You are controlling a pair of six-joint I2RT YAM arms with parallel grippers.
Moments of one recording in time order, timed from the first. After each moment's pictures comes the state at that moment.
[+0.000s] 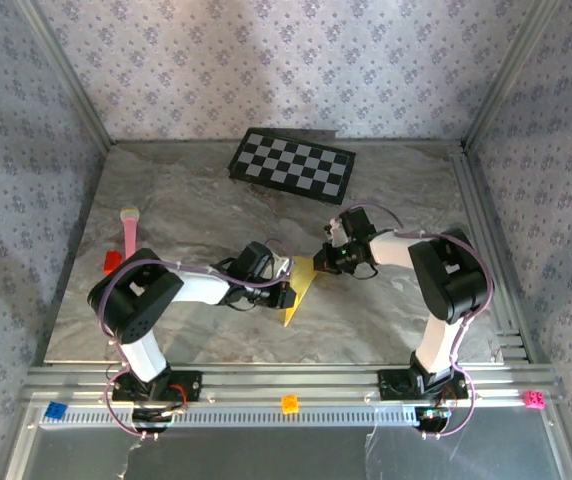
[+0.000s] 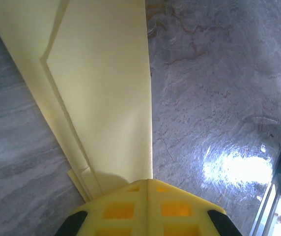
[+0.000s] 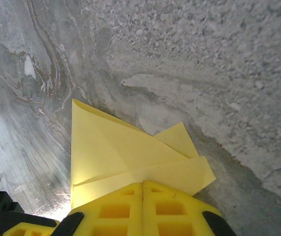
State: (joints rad) left arm -0.79 1.72 0.68 0.15 0.54 -0.58; right arm 0.41 1.80 0.88 -0.17 -0.57 0.46
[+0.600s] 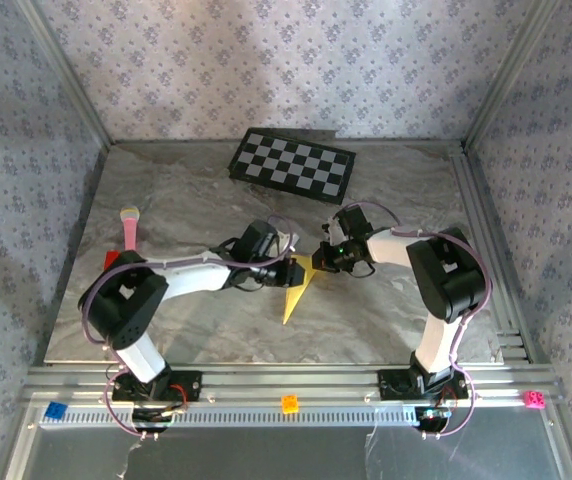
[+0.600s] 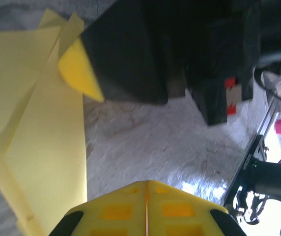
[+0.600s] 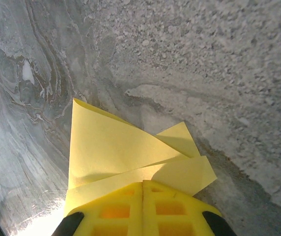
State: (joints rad) left arm -0.78 1.68 0.87 0.02 0.53 -0.66; right arm 0.43 1.81 0.91 -0.18 -0.54 0.47
